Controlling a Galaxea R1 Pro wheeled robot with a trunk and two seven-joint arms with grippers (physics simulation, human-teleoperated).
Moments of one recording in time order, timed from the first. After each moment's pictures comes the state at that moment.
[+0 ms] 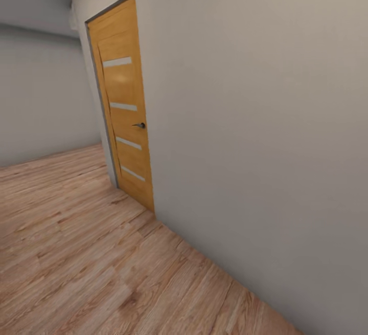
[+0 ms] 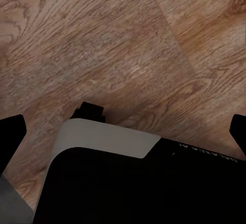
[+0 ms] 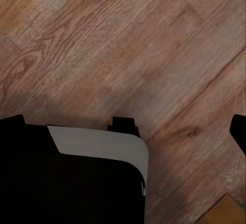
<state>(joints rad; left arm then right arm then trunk) -0.24 -0.01 -0.27 -0.01 0.58 -0.07 0.02 -0.23 0.00 0.20 0.03 -0.13 -0.15 -0.02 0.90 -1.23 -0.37</state>
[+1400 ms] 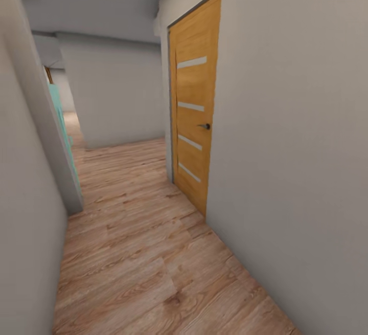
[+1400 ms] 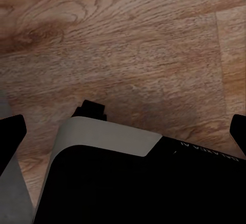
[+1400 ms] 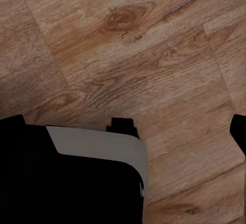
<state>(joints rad) -0.24 -0.01 -0.26 -0.01 0.58 -0.06 0.02 -0.23 0.00 0.20 0.03 -0.12 -0.15 -0.02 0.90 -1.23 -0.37</state>
